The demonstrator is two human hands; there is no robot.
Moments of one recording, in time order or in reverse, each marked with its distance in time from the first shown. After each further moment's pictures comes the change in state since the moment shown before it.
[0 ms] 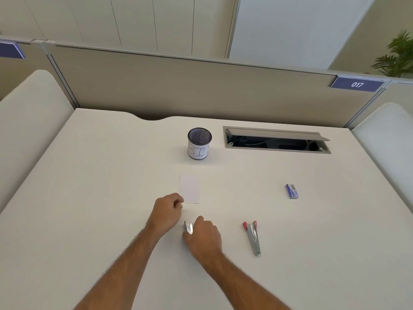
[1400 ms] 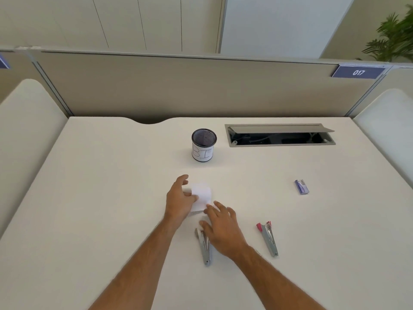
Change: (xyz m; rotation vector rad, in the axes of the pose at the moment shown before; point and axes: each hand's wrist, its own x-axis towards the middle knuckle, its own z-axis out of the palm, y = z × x) left_hand 0.058 0.004 0.005 -0.330 0.068 -0.009; right_hand 0.035 0.019 -0.013 -0.116 0.062 -0.300
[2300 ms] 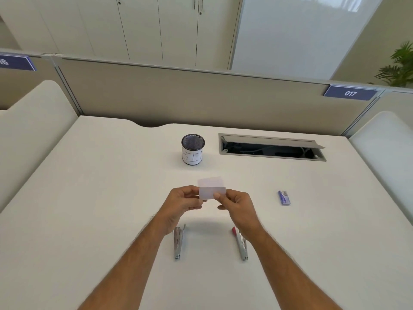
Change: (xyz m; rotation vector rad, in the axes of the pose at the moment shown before) left_hand -0.068 0.058 0.031 -0.465 -0.364 -0.005; right_hand -0.020 0.066 -0.110 1.080 0.146 0.077
